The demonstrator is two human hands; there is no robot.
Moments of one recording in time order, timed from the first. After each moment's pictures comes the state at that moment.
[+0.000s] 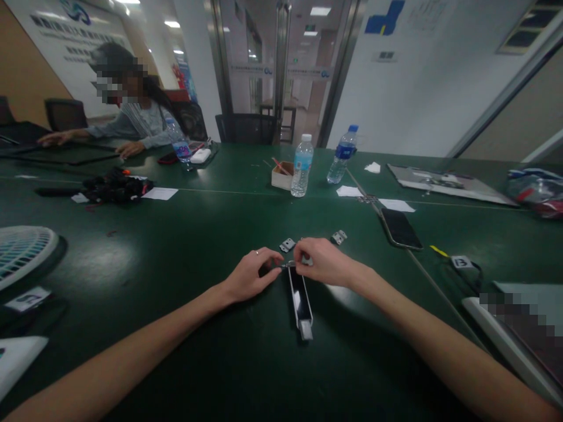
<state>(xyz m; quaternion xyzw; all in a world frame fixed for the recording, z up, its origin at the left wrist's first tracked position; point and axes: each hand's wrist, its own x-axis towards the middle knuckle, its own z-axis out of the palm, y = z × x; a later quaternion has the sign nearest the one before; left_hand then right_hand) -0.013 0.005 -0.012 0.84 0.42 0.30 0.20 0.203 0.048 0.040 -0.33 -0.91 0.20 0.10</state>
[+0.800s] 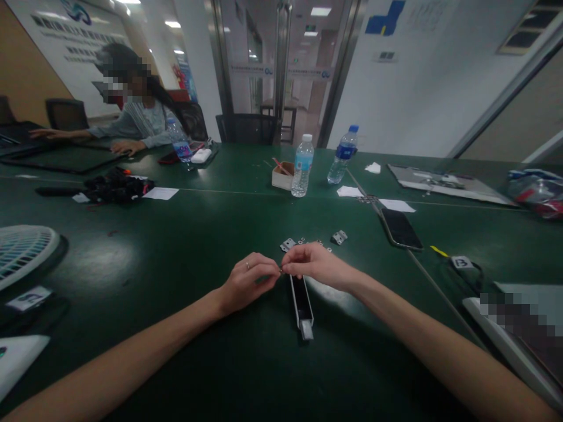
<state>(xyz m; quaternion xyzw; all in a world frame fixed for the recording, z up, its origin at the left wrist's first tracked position) -0.015 -0.007 -0.014 0.86 0.26 0.44 0.03 0.190 0.040 0.025 -0.29 -0.69 0.63 0.18</state>
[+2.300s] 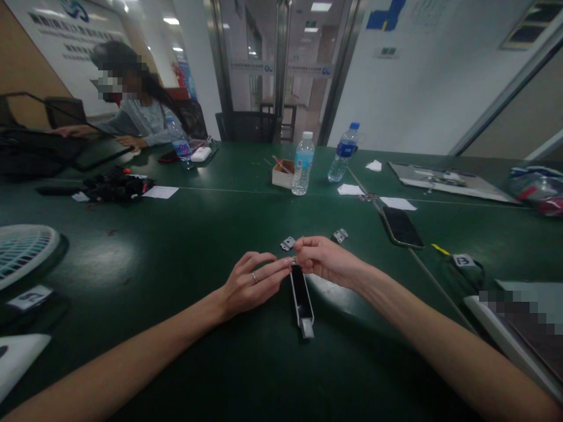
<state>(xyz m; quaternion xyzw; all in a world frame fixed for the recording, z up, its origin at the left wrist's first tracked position) -0.014 -0.013 -0.017 0.88 0.27 0.36 -0.18 0.192 0.035 0.044 -0.35 -0.47 0.77 0.24</state>
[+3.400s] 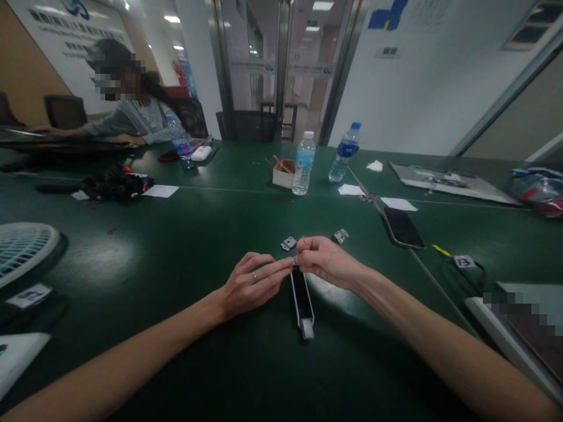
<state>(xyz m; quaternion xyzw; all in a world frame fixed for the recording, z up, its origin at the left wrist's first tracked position) -0.013 -0.012 -0.017 0.88 0.25 0.37 -0.17 0.189 0.034 0.038 -0.33 -0.48 0.76 0.27</state>
